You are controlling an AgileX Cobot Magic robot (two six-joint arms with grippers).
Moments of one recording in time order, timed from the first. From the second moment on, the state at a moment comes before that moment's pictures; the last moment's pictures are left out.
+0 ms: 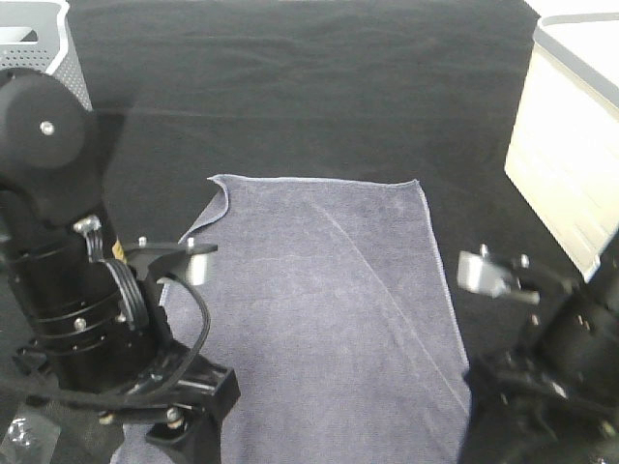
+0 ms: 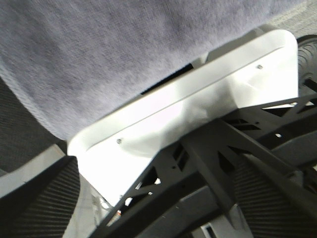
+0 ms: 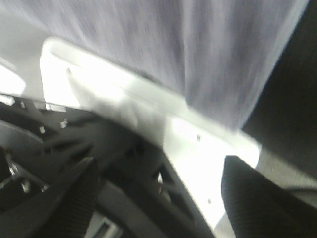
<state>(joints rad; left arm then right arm) -0.69 1.68 -0.92 -0.41 1.00 -0.09 0.30 1.56 -0.63 0.54 0.94 -0.34</state>
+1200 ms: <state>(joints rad) -0.18 1.71 -1.05 -0.34 0.59 0.21 0.12 1.92 -1.28 0.45 0.92 -0.36</state>
